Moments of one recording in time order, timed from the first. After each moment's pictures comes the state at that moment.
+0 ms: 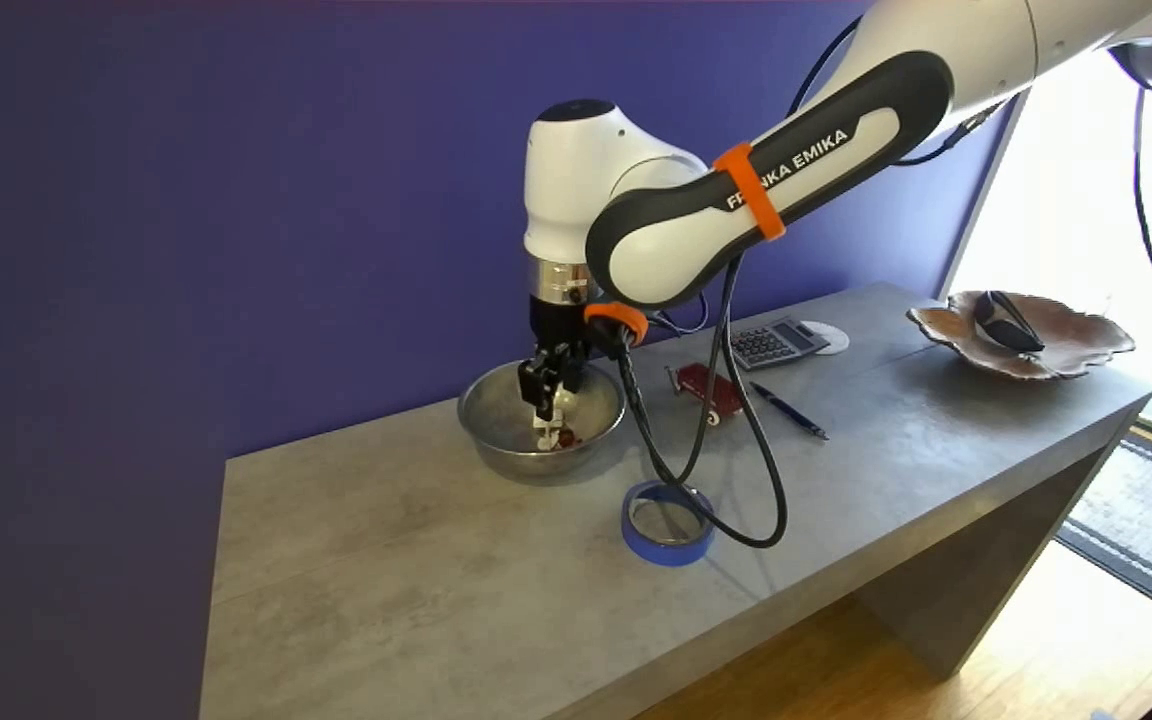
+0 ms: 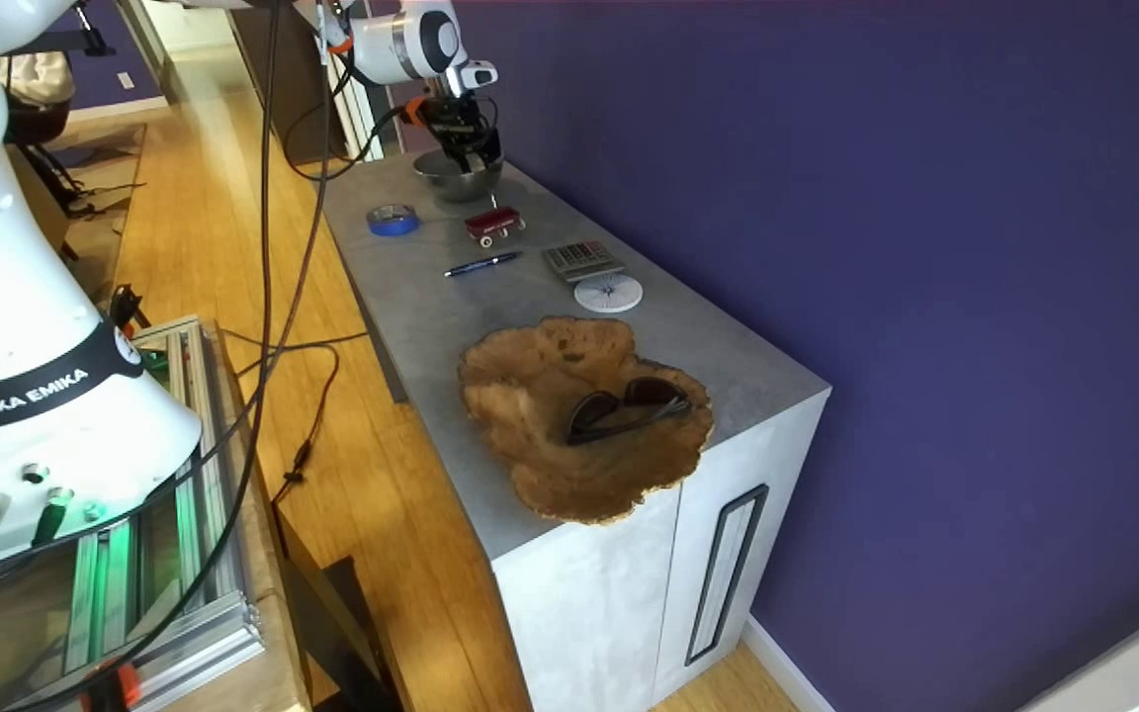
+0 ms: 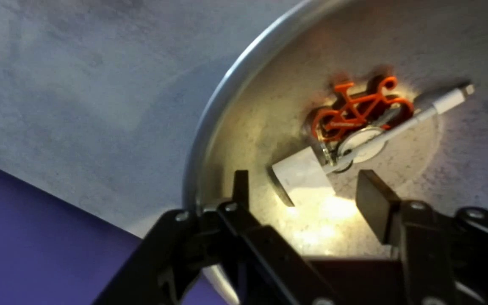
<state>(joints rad) 0.67 1.15 0.06 -1.00 -0.23 2.27 0.33</state>
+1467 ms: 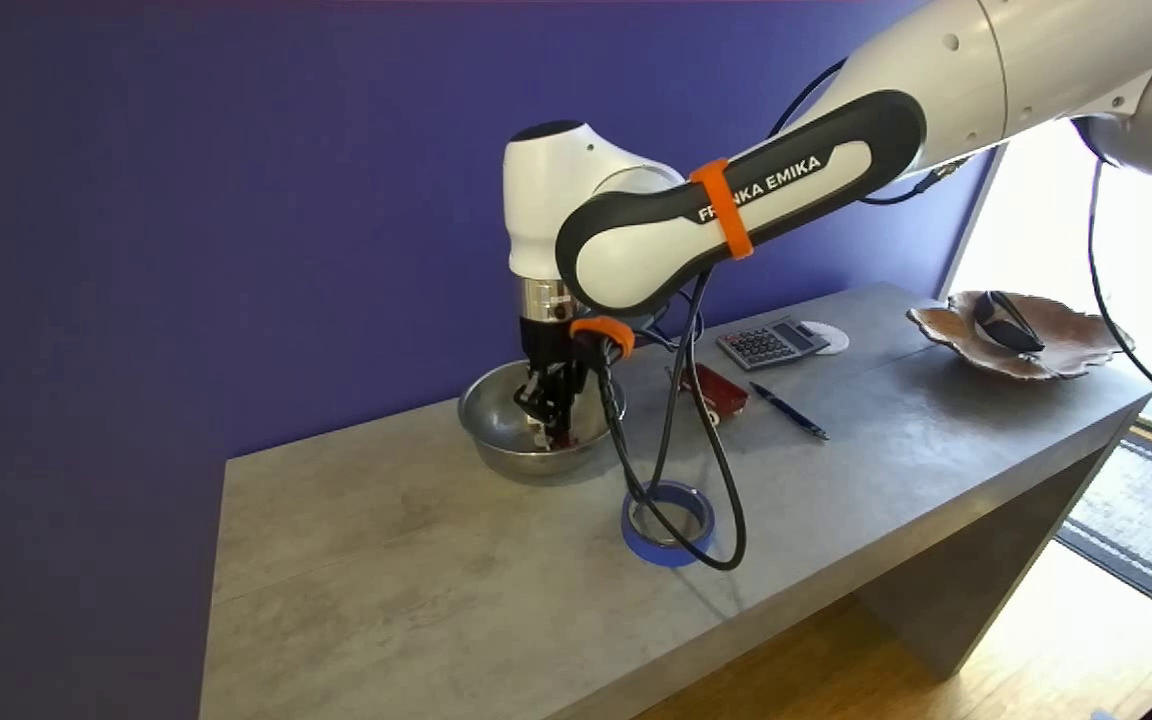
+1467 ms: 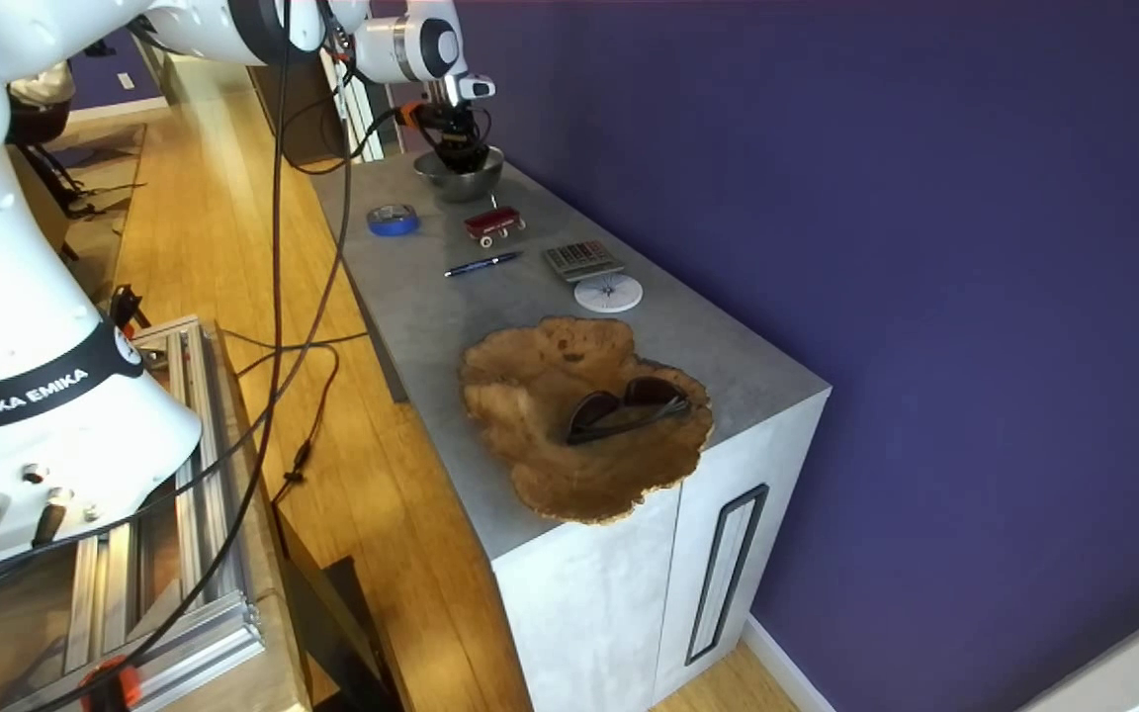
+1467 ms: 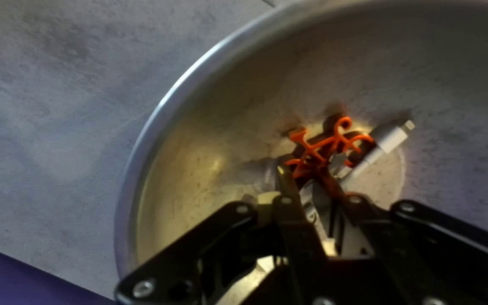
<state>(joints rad) 0.68 1.30 0.08 -0.74 -0.16 2.07 0.32</state>
